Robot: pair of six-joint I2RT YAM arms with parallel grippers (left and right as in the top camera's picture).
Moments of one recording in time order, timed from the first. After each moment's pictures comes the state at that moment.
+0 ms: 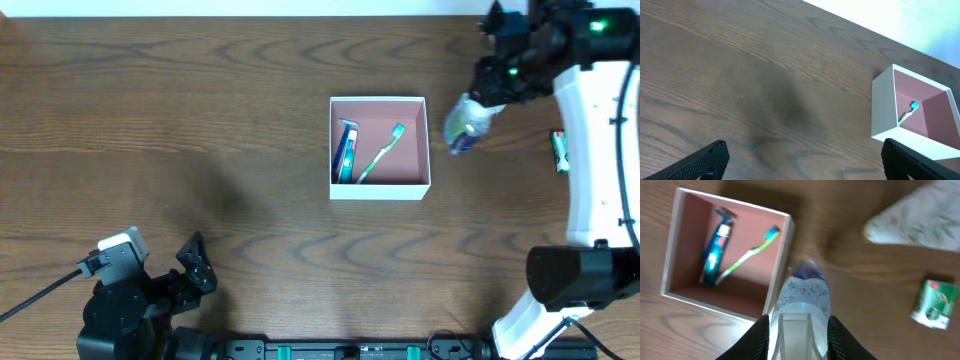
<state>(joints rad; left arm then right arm) -0.20 0.35 0.91 -1.13 -0.20 -0.48 0.07 1.87 2.13 -1.46 -0.13 -0.11</state>
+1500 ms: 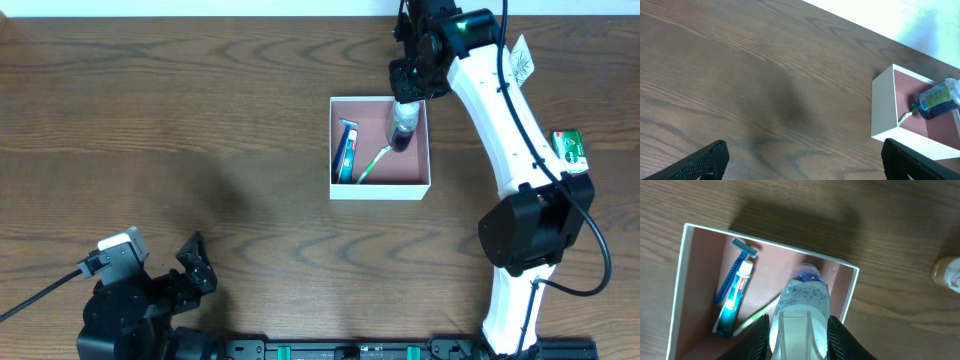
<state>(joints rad) -0.20 0.35 0.91 -1.13 -0.20 -0.48 0.30 2.12 2.13 -1.26 -0.02 0.12</state>
